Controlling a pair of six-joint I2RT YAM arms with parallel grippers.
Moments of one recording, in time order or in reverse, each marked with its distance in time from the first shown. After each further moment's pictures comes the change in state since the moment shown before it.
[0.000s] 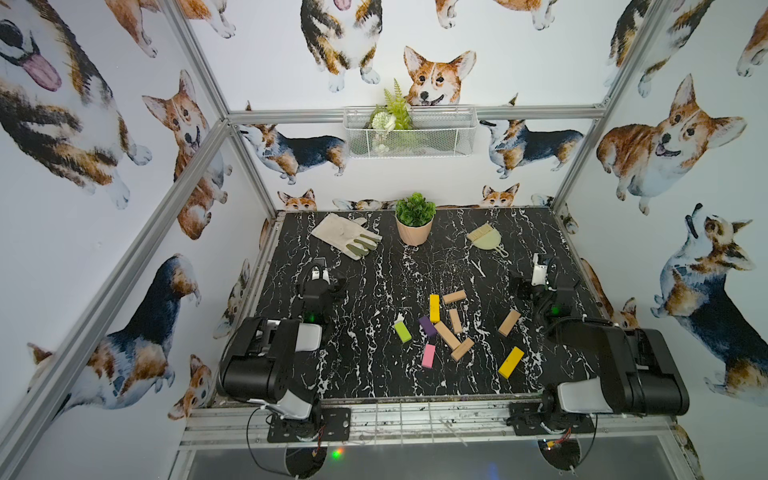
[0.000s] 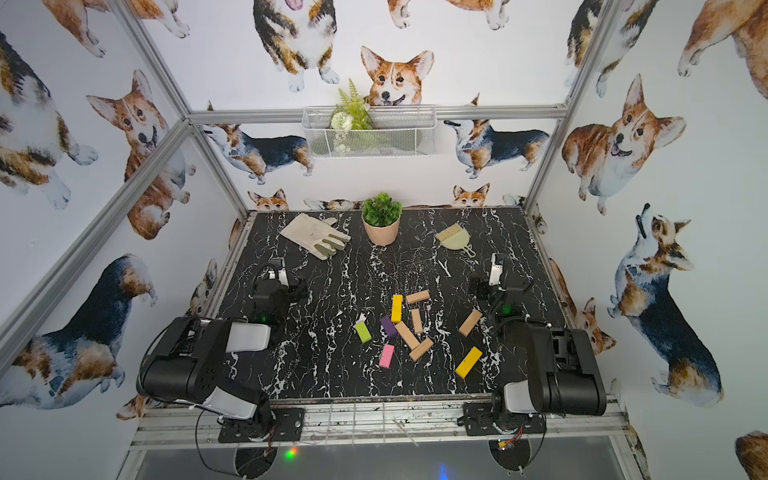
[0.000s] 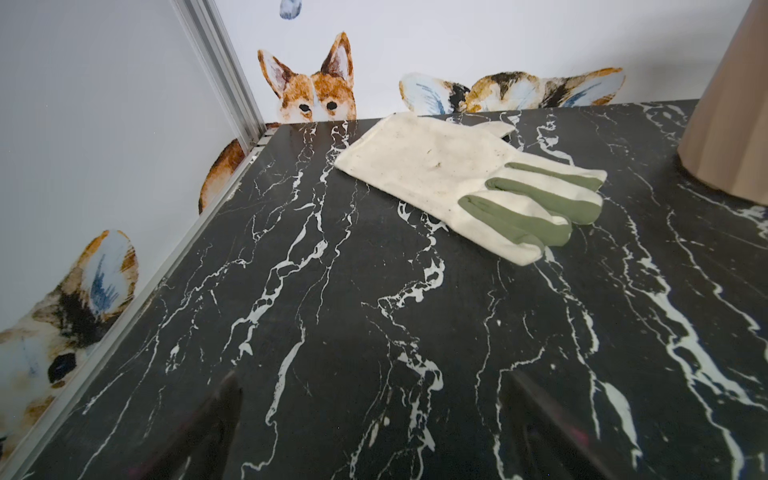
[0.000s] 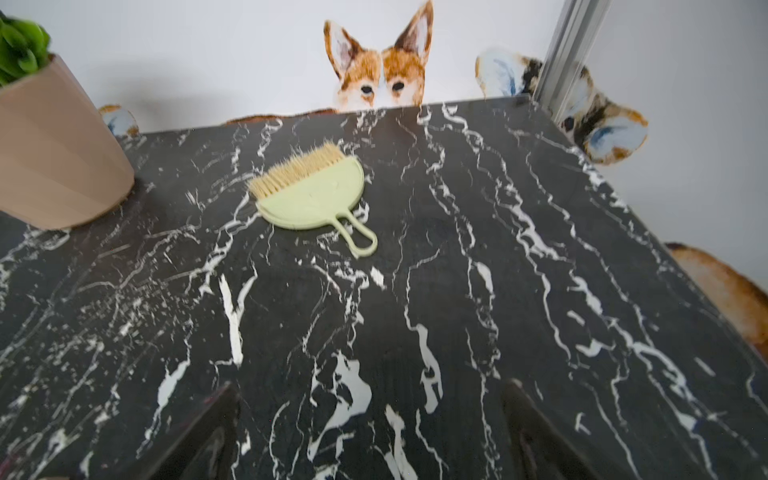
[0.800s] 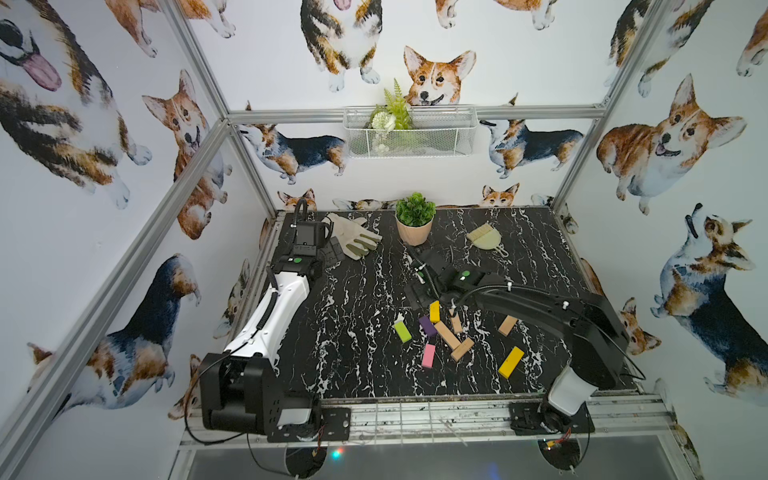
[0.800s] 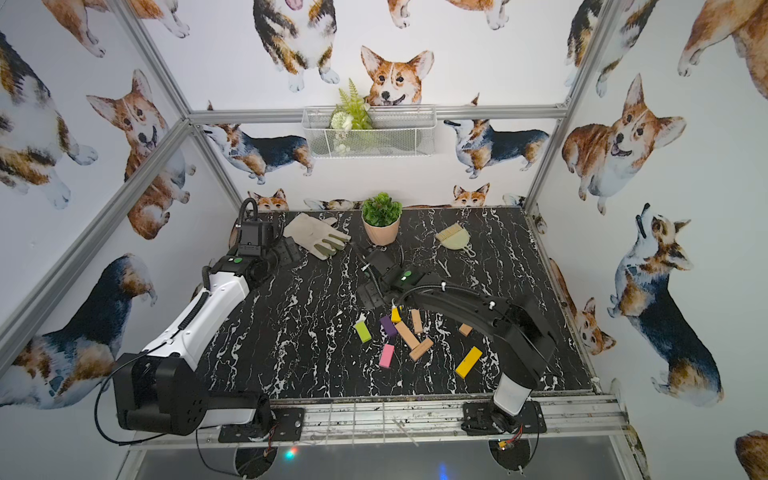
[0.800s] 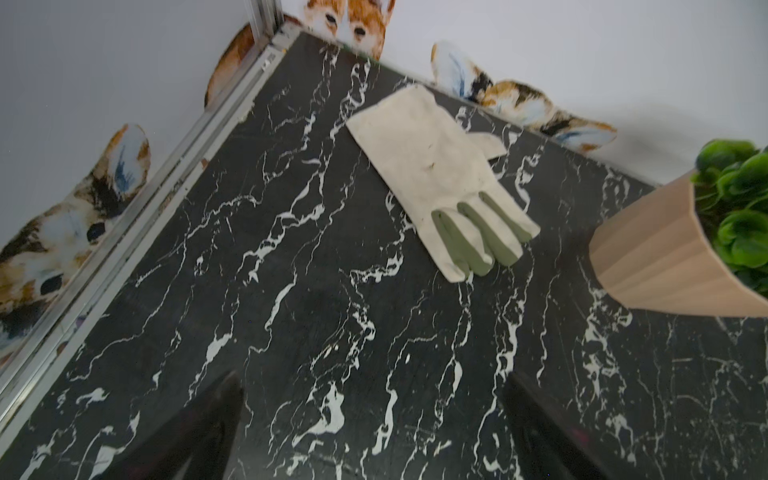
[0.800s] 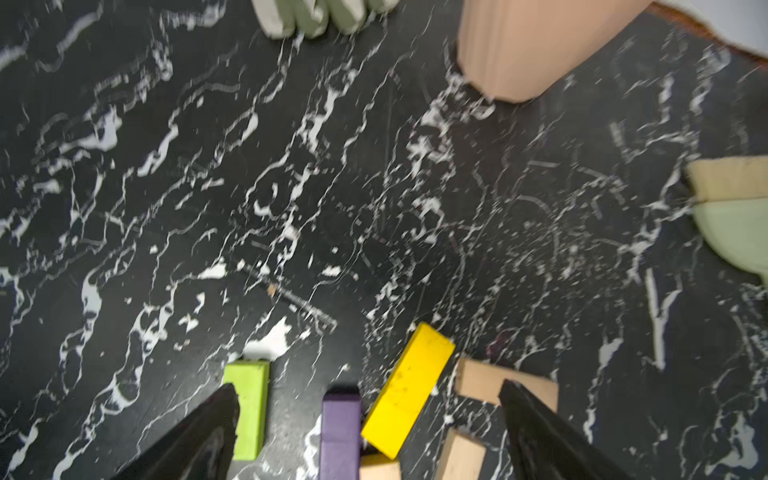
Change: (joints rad) left arm -0.010 -0.102 0.791 -1.379 0.046 -0.474; right arm 0.975 0.376 0.958 -1.191 0.325 0.236
